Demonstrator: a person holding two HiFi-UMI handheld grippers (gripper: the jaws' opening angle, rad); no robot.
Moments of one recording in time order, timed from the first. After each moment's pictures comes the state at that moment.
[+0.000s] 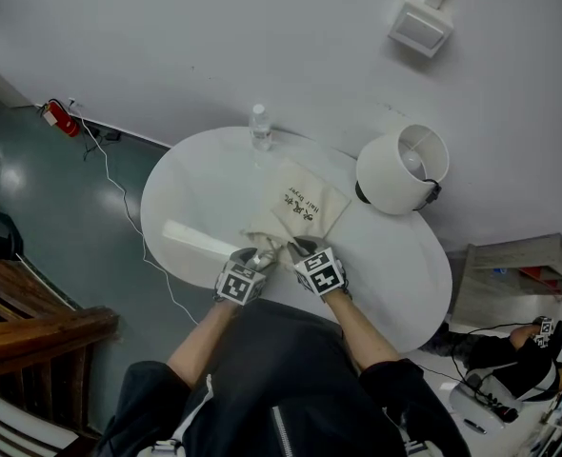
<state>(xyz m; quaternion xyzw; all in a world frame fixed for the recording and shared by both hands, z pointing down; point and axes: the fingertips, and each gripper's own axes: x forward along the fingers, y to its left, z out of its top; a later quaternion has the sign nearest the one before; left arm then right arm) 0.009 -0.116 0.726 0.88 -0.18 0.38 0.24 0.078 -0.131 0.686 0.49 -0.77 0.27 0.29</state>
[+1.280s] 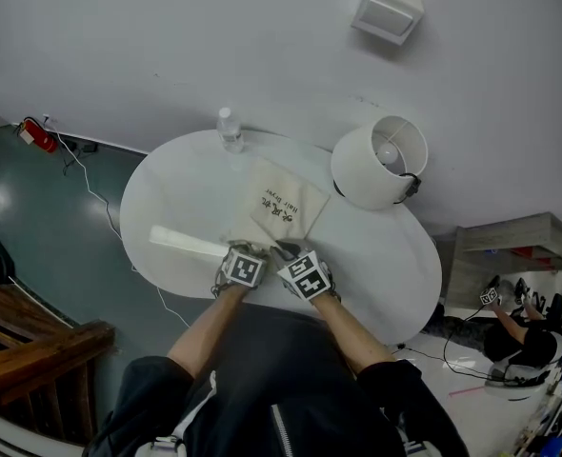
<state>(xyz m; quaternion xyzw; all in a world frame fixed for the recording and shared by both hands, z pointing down) 0.047 -0.133 0.784 0.82 -0.18 0.49 0.24 0.082 -0.130 0.679 0.50 -0.78 0.27 0.27</state>
